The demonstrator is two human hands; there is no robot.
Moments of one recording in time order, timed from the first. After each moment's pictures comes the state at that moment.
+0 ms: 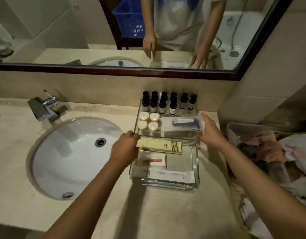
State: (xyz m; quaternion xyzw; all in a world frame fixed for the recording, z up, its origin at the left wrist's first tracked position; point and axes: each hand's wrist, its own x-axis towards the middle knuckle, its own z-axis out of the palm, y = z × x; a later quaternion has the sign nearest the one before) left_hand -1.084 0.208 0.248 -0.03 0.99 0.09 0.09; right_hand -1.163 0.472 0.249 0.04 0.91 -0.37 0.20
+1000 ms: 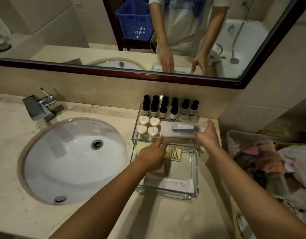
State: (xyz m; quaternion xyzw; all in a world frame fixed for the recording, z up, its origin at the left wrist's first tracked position) left_hand -1.113 0.265 0.218 0.12 0.97 0.09 0.21; right_hand -1.184 0.447 0.237 0.20 0.86 -0.46 0.12
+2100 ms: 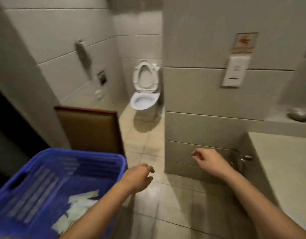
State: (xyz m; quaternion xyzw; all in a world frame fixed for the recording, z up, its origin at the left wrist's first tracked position) left_hand -0.333 -0.058 0.320 -0.68 0.71 0.18 0.05; right_hand -0.573 -0.132 0.363 -0.79 0.56 -0.08 0.24
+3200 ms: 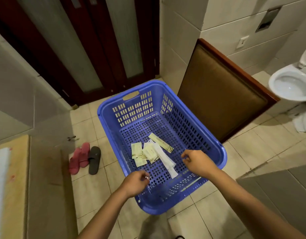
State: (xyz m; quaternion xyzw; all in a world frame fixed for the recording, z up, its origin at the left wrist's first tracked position) left_hand -0.122 0.099 0.181 -0.87 0.11 0.42 -0.25; right_hand -0.169 -0.133 0.220 -0.91 0.15 0.26 0.27
